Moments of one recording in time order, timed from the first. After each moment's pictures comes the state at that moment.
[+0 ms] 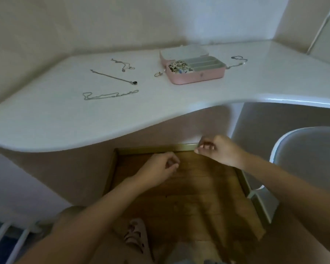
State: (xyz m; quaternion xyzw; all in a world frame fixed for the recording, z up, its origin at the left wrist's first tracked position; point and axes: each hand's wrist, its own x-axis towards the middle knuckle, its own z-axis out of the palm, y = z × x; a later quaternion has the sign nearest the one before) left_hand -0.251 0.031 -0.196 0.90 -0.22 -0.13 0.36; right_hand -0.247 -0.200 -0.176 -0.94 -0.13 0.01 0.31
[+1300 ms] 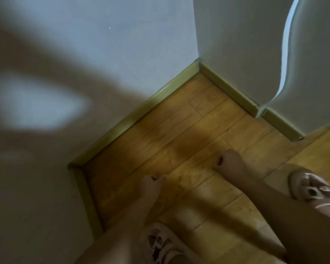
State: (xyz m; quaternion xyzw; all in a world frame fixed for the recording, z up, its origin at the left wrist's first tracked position) left_hand -0.107 -0.015 -0.543 0.92 0.05 -0.32 0.24; right_hand -0.226 -0.230 -0.552 -0.83 0.38 0.13 0.39
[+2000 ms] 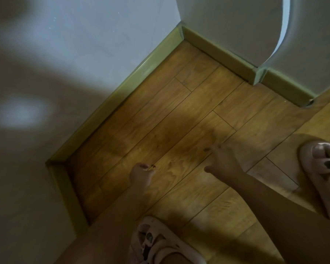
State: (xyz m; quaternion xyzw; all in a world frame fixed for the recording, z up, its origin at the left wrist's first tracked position) left_hand -0.102 -0.004 -0.658 0.92 0.09 -0.29 0.24; right_hand -0.263 -0.197 -0.651 -0.79 0.38 0.14 0.46
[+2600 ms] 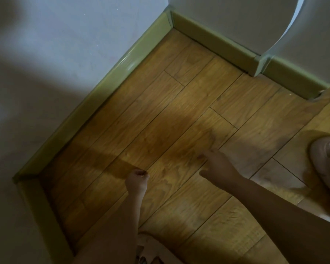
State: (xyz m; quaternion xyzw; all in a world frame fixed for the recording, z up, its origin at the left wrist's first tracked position) left_hand -0.076 0.007 -0.757 0.93 0.08 -0.29 0.22; right_hand -0.241 -0.190 -0.700 -0.79 0.36 0.16 0.47
